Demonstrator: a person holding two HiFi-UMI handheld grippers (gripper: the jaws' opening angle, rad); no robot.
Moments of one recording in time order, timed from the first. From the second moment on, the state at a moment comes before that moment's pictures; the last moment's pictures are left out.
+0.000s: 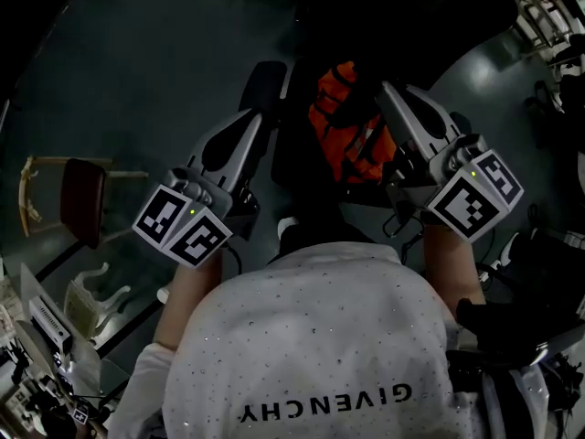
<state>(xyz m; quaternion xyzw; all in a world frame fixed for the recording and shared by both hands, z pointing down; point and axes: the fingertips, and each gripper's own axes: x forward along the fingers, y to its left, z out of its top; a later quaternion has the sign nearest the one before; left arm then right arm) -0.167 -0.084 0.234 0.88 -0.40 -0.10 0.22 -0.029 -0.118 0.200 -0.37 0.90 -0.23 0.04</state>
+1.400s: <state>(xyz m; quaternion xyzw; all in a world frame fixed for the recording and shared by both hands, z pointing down) -0.106 -0.208 0.332 0.84 -0.46 -0.04 0.29 -0.029 -0.262 0.328 -0.22 0.94 -0.26 -0.02</state>
